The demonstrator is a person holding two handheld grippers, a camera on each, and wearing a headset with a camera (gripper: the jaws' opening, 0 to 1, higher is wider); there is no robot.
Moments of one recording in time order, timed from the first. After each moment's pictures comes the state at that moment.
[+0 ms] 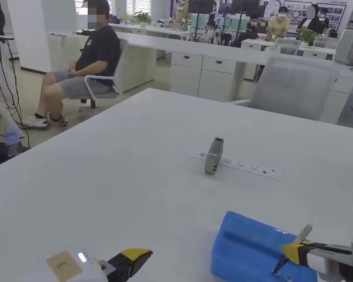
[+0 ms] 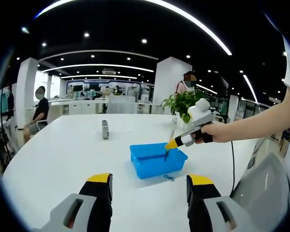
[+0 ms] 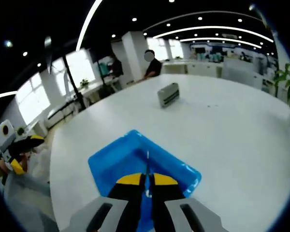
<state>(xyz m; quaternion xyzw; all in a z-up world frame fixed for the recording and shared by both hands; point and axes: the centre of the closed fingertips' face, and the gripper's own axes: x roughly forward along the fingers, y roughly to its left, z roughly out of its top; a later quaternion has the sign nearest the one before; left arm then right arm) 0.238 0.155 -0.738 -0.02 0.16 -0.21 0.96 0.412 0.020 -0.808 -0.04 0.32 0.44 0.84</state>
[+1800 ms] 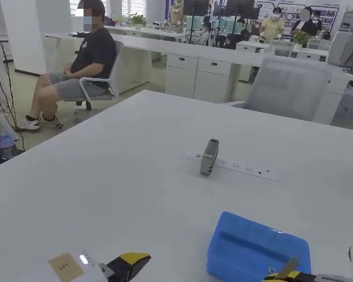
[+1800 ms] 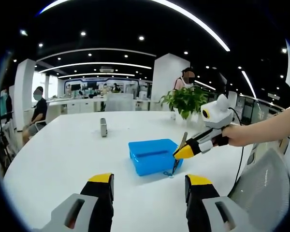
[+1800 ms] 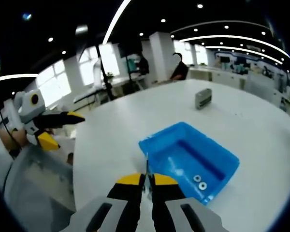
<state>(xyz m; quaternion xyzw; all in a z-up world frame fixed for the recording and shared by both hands) 0.237 0.153 -0.743 -0.01 0.17 -0.22 0.96 0.317 0.046 -0.798 -0.08 0.29 0.53 0.79</state>
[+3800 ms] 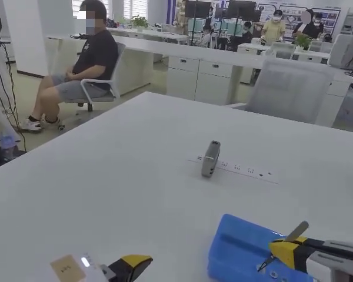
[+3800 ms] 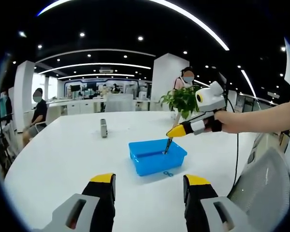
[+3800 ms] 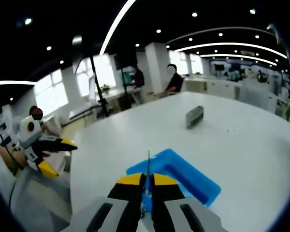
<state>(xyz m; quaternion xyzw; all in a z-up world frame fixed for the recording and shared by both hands) 0.237 0.153 -0.742 0.00 0.17 -0.22 0.96 0.362 0.048 -0.749 -0.05 0.25 0.52 0.82</state>
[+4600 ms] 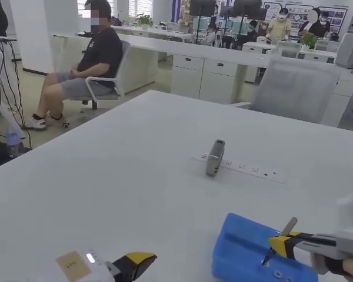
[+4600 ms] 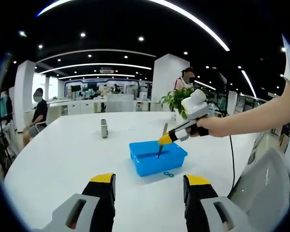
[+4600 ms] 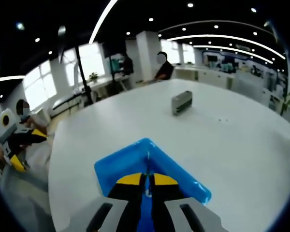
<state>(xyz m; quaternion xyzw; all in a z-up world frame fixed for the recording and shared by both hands) 0.236 0.154 -0.741 0.00 0.16 -0.22 0.96 0.406 0.048 -0.796 -0.09 0.30 0.47 0.83</state>
